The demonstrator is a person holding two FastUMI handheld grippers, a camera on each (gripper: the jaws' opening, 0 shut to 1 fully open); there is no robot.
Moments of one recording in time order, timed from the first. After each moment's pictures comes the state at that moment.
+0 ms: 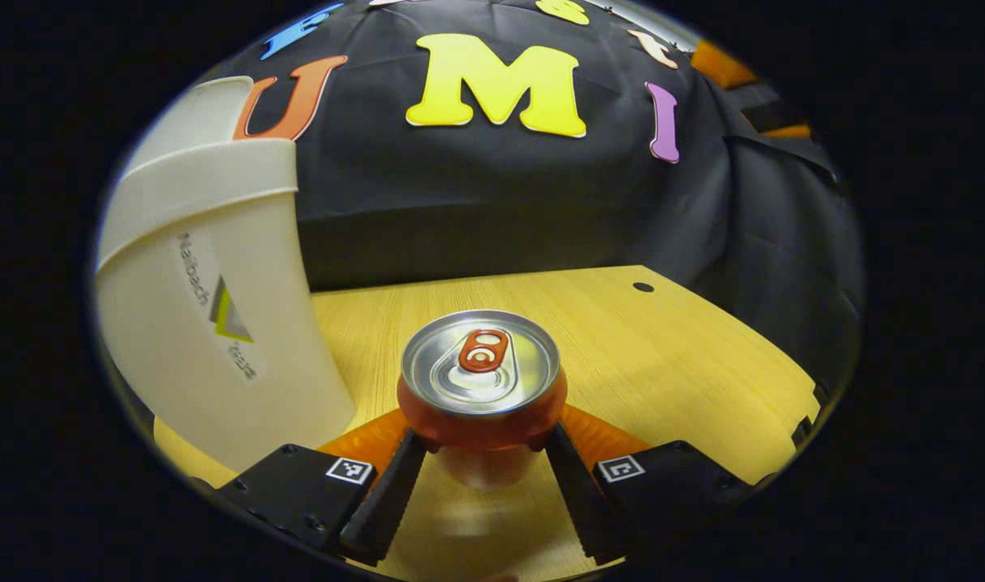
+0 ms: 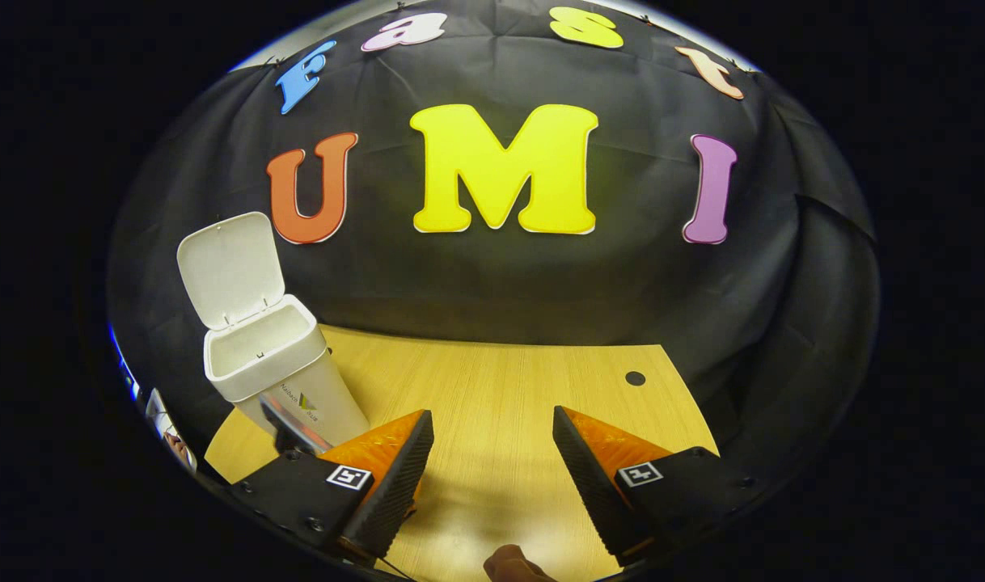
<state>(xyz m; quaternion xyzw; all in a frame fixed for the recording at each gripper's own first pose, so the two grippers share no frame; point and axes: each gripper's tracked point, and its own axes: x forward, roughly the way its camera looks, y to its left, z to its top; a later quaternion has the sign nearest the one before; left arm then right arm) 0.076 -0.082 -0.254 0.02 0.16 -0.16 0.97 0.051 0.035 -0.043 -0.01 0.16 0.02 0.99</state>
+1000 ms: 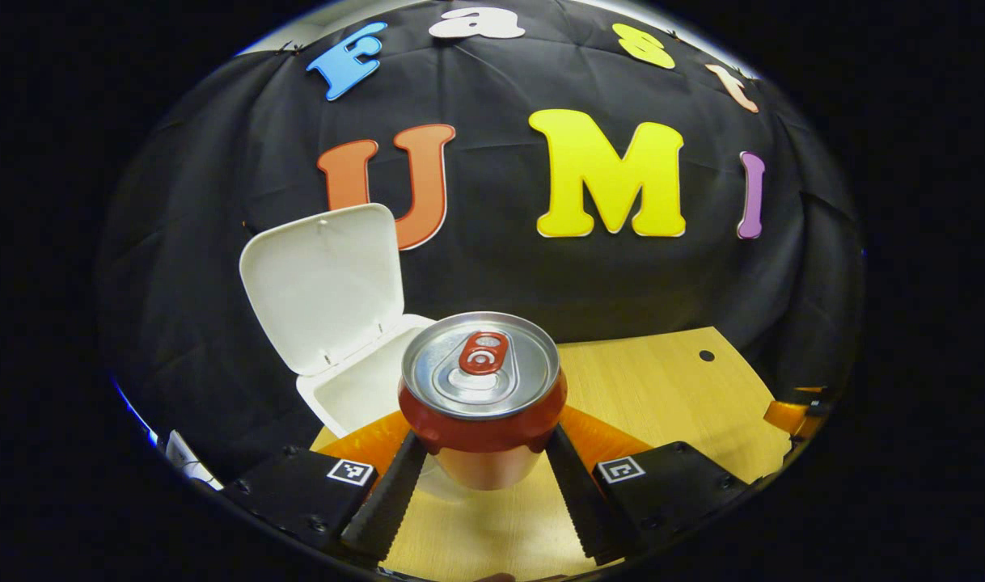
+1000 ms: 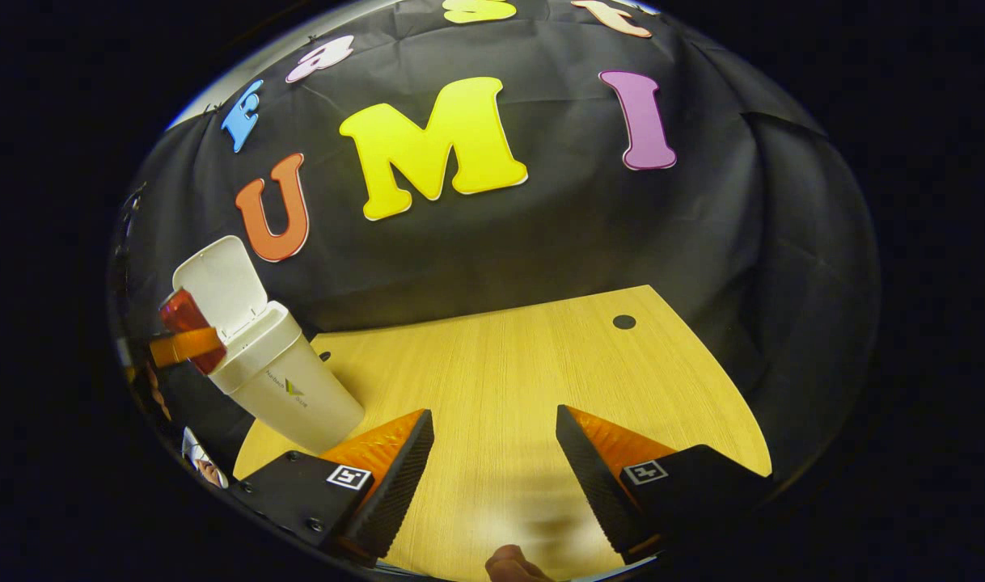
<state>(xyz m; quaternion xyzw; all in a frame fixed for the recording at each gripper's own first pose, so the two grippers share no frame) 0.041 0.072 -0.037 0.02 0.18 0.01 0.98 0.031 -0.035 -0.119 0.08 0.20 0.03 0.98</state>
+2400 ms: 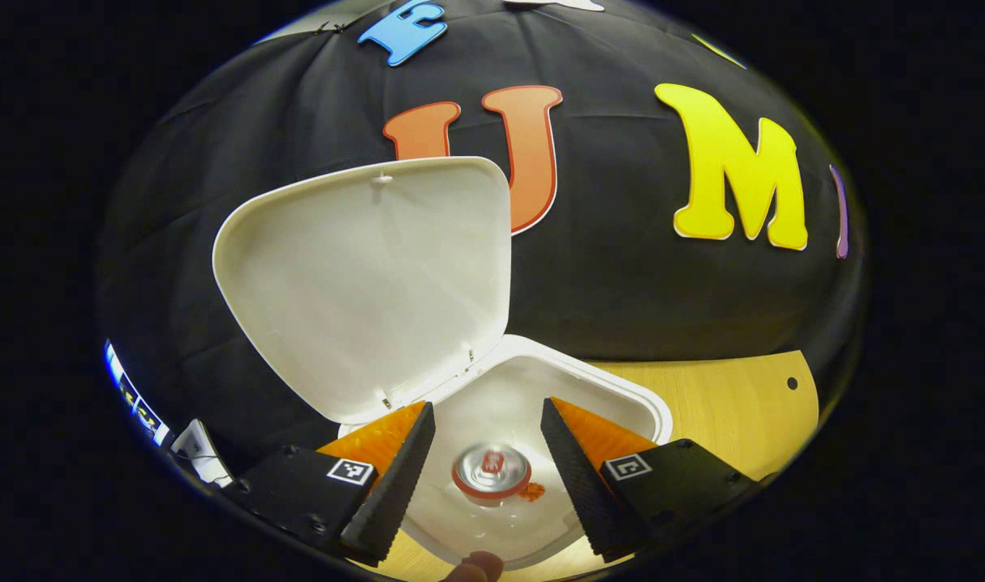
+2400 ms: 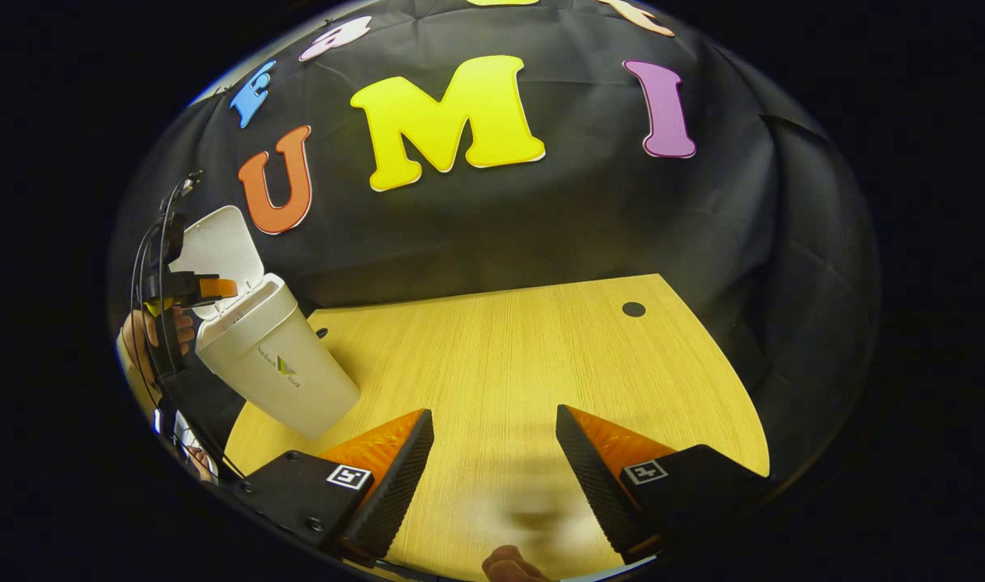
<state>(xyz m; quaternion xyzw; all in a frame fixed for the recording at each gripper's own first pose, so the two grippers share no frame) 0.139 0.167 -0.068 0.00 0.19 0.12 0.97 0.039 -0.016 -0.138 0.06 0.23 0.03 0.97</state>
